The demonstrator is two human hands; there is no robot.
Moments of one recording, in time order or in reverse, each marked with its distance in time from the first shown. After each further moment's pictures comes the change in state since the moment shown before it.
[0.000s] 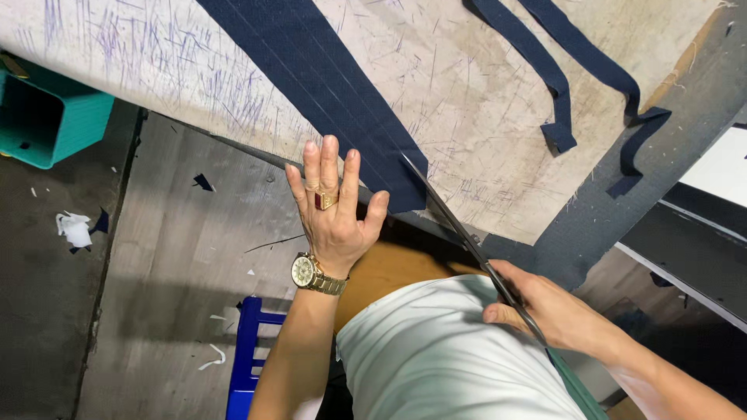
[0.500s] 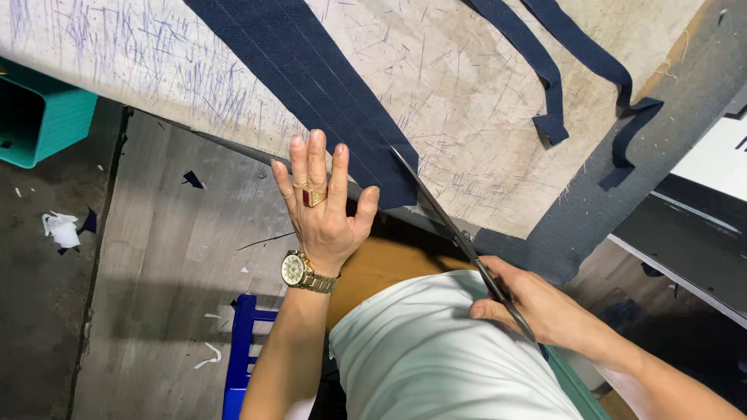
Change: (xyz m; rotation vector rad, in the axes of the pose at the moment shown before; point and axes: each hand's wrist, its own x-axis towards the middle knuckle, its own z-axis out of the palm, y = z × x) left_hand 0.000 0.000 0.001 -0.013 0.008 0.002; right_hand 0.001 -0.002 0.007 -0.005 0.032 -0.002
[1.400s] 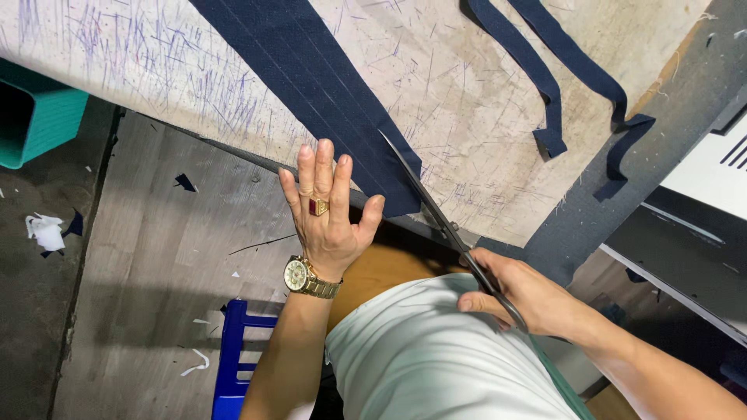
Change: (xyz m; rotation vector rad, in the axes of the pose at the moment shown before) left_hand 0.005 -0.006 0.007 -0.132 0.172 0.078; right_hand 0.018 -0.021 -0.011 0.307 -0.006 0.004
